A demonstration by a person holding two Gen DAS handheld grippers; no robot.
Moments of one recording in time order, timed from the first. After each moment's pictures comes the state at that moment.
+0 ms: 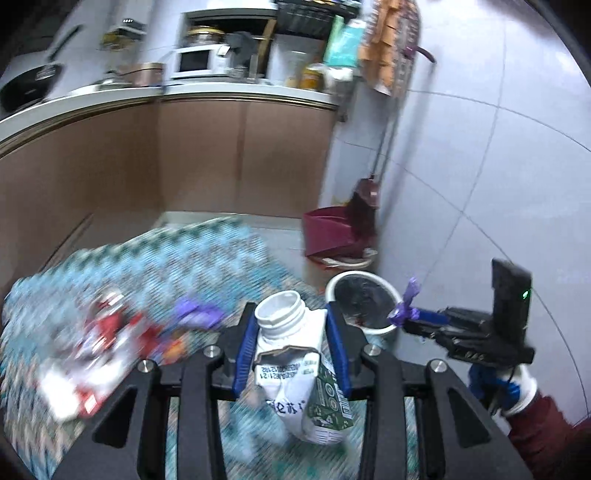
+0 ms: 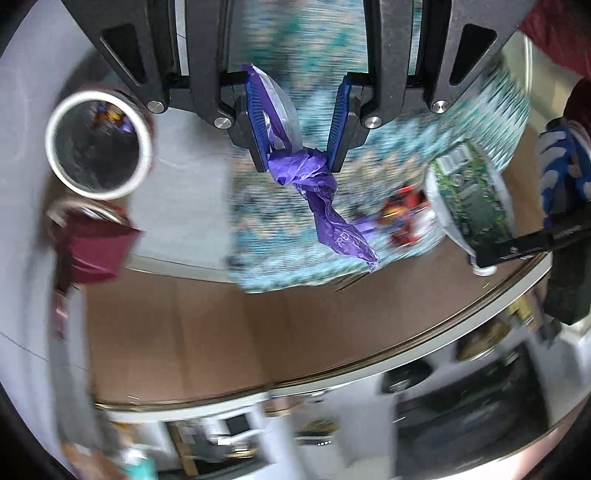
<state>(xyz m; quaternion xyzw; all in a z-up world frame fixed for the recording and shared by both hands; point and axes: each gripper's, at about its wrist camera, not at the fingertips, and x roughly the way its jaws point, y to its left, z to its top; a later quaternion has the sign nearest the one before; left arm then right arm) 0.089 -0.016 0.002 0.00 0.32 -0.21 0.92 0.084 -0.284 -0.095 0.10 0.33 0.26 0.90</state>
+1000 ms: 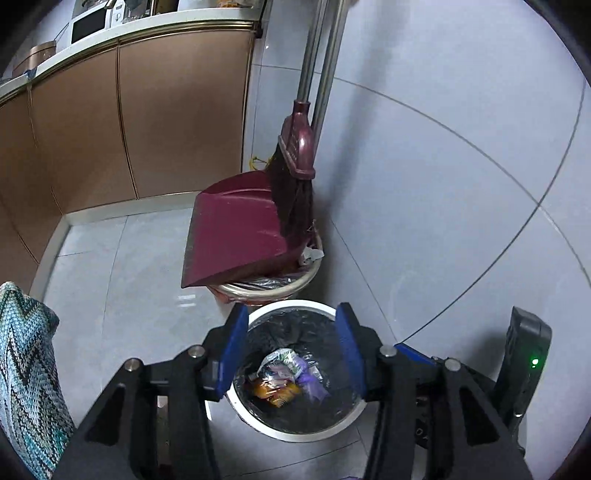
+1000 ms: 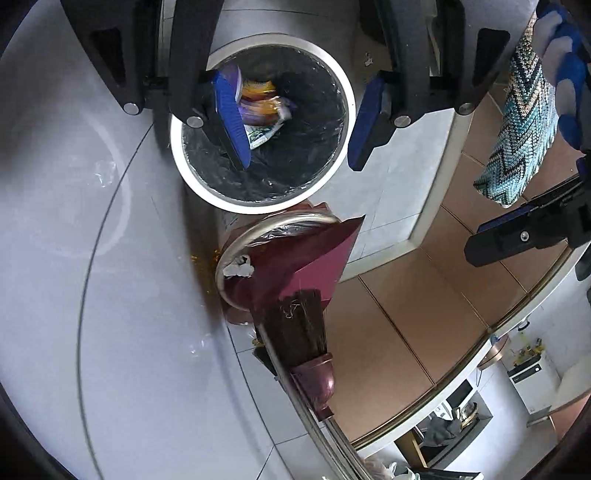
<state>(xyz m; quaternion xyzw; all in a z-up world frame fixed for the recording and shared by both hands) 0.334 -0.323 -0.119 0.04 0.40 -0.28 0.87 0.219 -0.473 -0.190 0.23 0.38 -0.02 0.90</state>
